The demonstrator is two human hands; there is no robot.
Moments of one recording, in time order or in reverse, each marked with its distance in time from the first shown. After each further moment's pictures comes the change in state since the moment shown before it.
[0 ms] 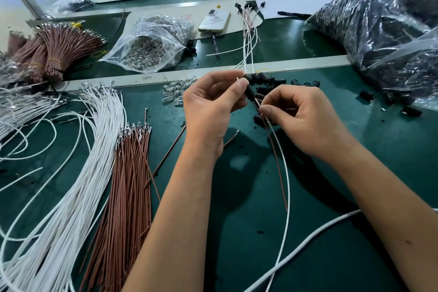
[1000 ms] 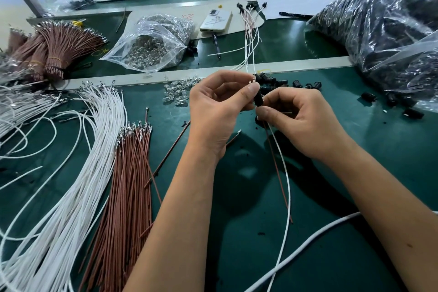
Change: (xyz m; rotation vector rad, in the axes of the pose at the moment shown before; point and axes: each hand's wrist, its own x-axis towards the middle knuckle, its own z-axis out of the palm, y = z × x) left_hand -0.003 0.005 0.005 0.026 -0.095 0.044; right_hand -0.001 -0.003 0.004 0.164 -0.050 0.007
